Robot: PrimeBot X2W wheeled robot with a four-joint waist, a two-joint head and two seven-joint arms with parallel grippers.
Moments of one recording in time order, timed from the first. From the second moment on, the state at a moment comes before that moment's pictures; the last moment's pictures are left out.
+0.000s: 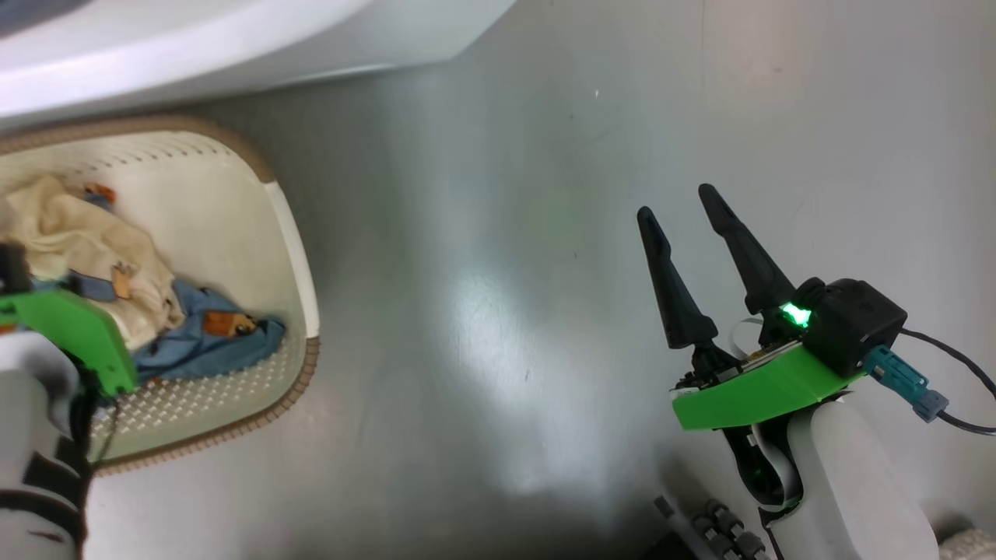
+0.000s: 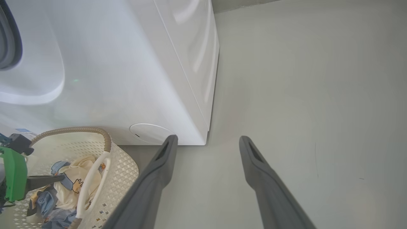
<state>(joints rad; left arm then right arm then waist) -0.89 0.27 -0.03 1.22 -0.16 -0.06 -0.07 -0.37 -0.06 0.19 0.08 0.28 0.12 -0.25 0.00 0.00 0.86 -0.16</state>
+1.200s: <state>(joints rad) -0.39 0.10 0.03 0.69 -0.26 -0.10 -0.25 -0.22 -0.11 0.18 0.15 0.28 0.12 -0.25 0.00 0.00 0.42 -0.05</state>
